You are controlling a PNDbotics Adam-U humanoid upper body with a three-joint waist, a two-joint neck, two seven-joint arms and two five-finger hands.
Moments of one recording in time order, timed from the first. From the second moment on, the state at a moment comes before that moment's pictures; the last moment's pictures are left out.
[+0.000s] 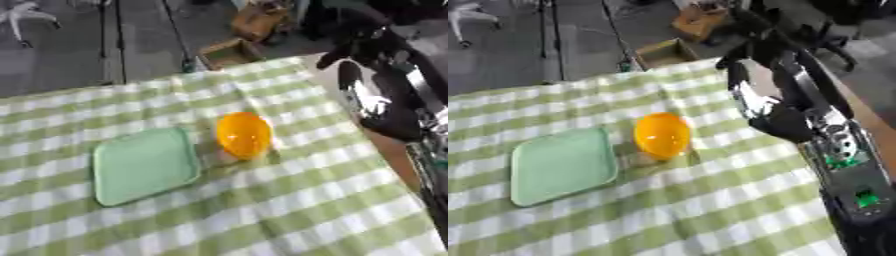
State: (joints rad) left arm -0.17 0.12 0.11 -1.98 -0.26 -0.23 0.22; right arm -0.39 -0.51 -0.11 -1.98 0.10 -0.30 0.17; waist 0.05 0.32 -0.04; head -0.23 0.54
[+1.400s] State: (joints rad) left arm -0.17 0.12 0.11 -1.98 -0.26 -0.23 0.22; right arm -0.62 -0.65 0.01 -1.58 0.51 -0.31 0.44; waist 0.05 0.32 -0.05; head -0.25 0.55
